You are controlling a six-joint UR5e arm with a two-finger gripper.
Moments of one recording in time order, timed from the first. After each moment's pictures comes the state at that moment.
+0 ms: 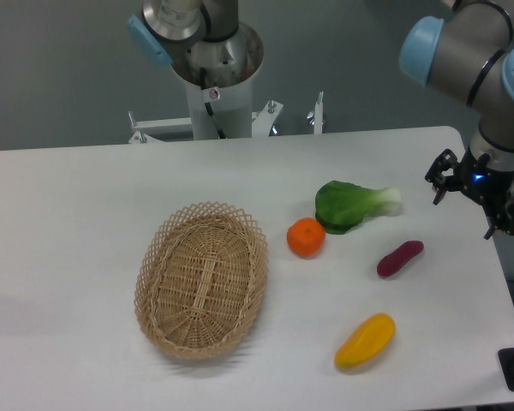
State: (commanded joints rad) arm 2.79 -2.04 -1.25 -1.31 1.54 1.62
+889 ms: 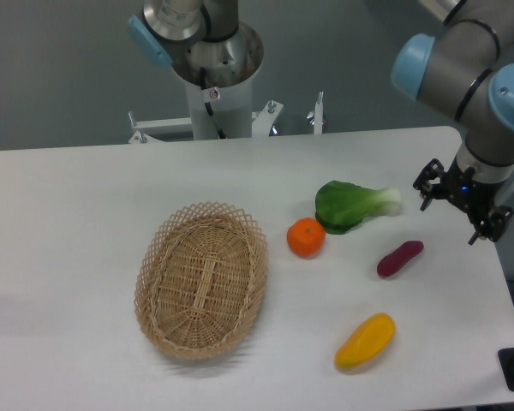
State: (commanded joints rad) arm 2.79 -2.05 -1.42 -1.14 1.54 1.60
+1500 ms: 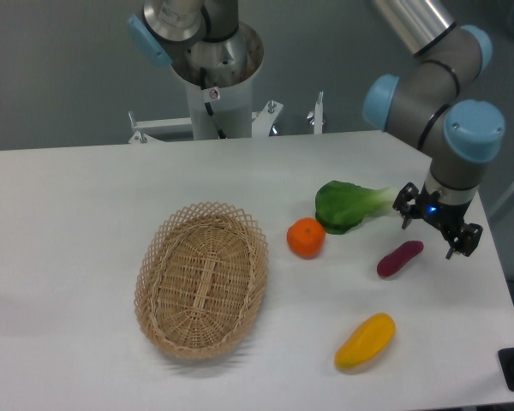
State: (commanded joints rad) arm 2.77 -2.11 -1.58 -0.91 1.59 1.58
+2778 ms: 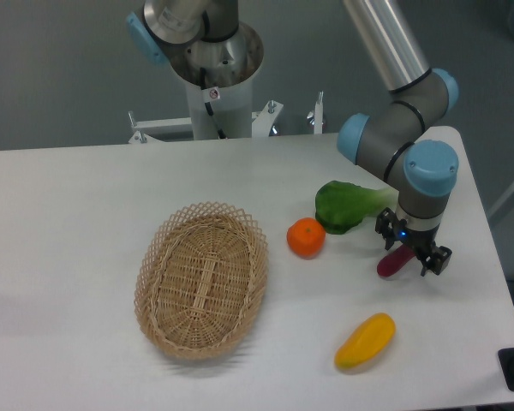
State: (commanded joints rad) arm 2.75 -2.15 -1.67 -0.73 1.60 1.60
